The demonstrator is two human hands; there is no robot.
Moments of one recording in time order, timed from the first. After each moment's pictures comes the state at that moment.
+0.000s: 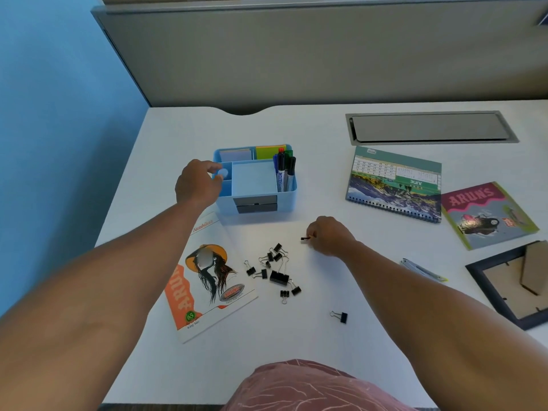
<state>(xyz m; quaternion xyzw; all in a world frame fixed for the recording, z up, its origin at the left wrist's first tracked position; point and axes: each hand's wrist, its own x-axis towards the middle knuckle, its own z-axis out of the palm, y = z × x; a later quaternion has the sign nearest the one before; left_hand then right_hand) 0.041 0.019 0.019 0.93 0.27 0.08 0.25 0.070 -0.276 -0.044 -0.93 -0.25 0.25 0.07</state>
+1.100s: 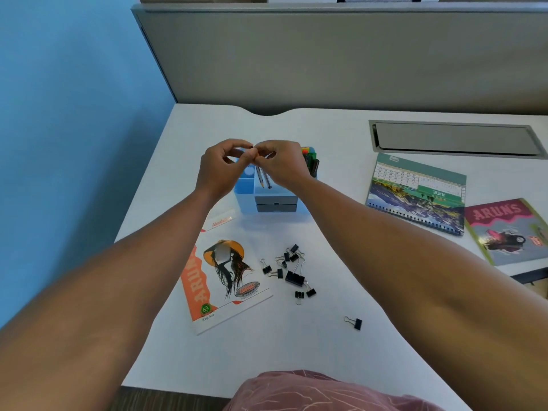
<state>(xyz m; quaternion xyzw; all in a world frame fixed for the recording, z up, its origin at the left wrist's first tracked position) 0.034 0.023 0.046 0.86 0.13 0.19 0.45 0.103 -0.120 0.065 -0.84 -0.26 0.09 0.47</state>
